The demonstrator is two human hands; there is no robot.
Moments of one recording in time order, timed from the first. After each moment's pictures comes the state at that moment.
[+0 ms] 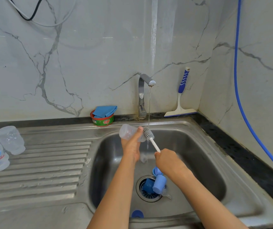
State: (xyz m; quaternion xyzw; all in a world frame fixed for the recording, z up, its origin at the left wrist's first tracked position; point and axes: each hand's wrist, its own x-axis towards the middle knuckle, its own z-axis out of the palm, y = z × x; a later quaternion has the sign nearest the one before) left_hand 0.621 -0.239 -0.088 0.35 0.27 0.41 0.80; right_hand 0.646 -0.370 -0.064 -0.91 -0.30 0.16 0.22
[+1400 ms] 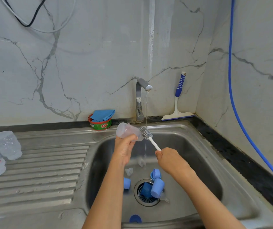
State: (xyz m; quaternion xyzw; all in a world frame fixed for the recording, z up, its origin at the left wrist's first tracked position) left_hand 0.602 -0.224 -0.075 0.44 0.21 0.38 0.79; right_hand 0.661 -0.377 -0.054 -0.90 -0.30 0.16 0.26
